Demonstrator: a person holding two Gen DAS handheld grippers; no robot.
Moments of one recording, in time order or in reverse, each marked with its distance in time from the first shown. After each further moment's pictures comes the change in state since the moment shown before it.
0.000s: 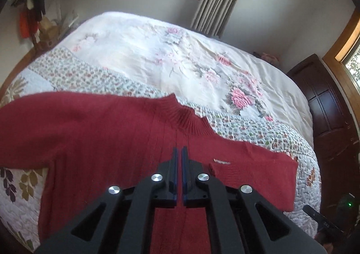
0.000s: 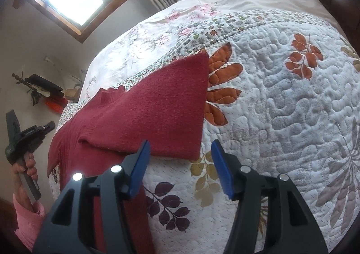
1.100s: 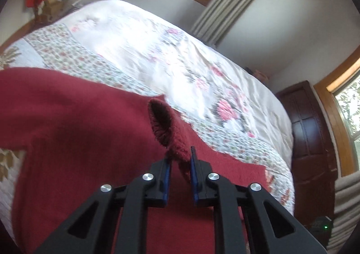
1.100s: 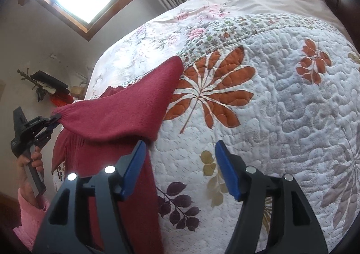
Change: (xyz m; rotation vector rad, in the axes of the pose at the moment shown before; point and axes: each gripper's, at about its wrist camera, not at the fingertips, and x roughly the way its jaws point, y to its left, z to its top) left arm 0.006 0.019 0.004 -0.167 -0.050 -0.093; right arm 0.000 0.016 0.003 -0.027 0.003 0.039
